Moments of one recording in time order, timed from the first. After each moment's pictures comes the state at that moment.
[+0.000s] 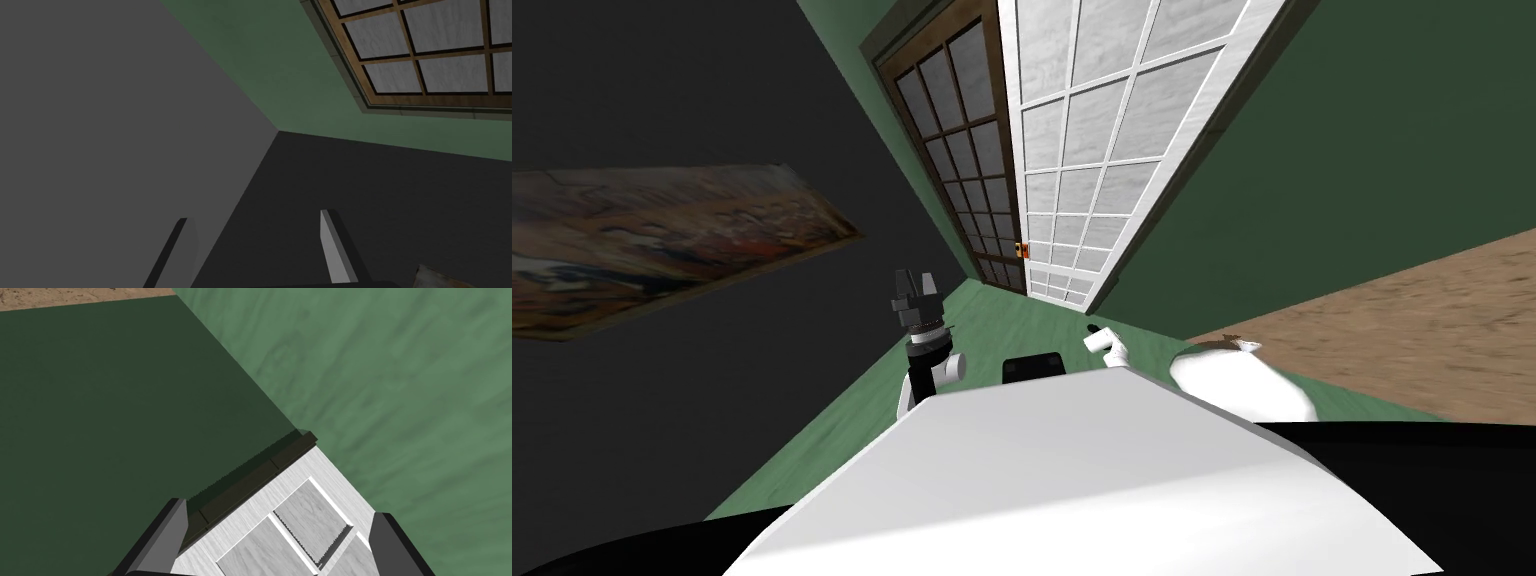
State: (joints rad) arm 0.11 -0.16 -0.08 -1.24 0.57 0.96 1.43
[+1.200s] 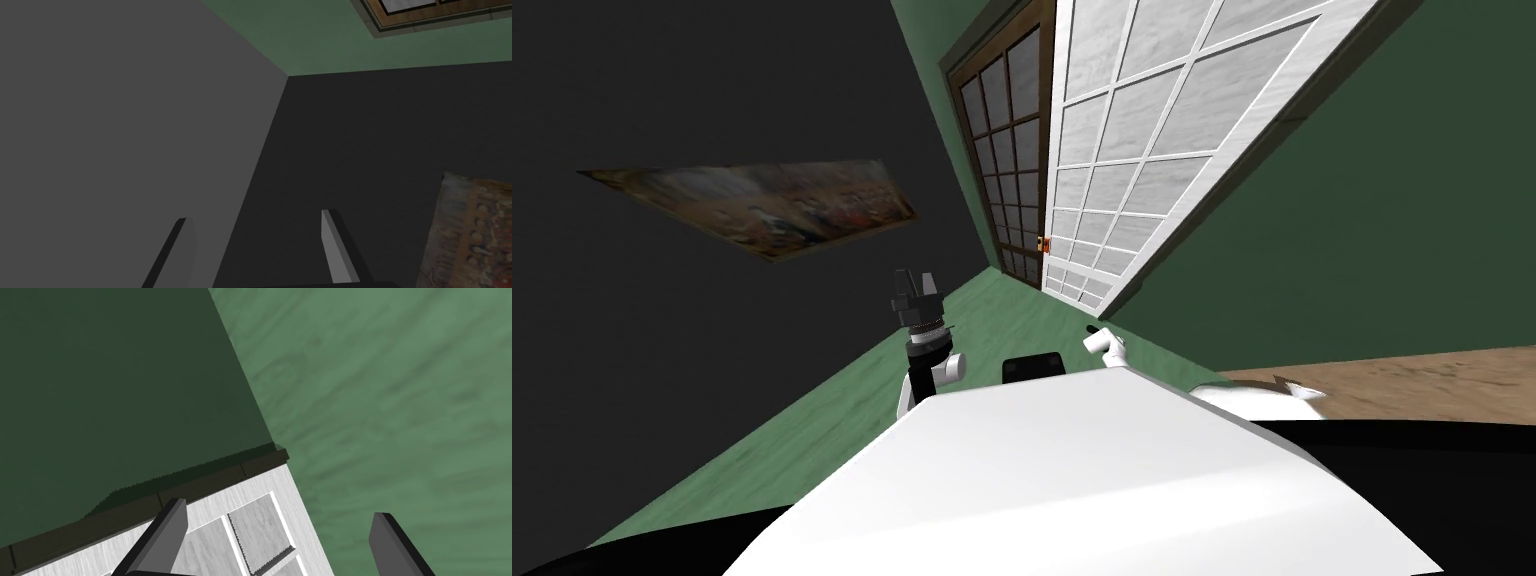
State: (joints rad) arm 0.08 -0.16 -0.09 -1.16 0.62 1.09 1.53
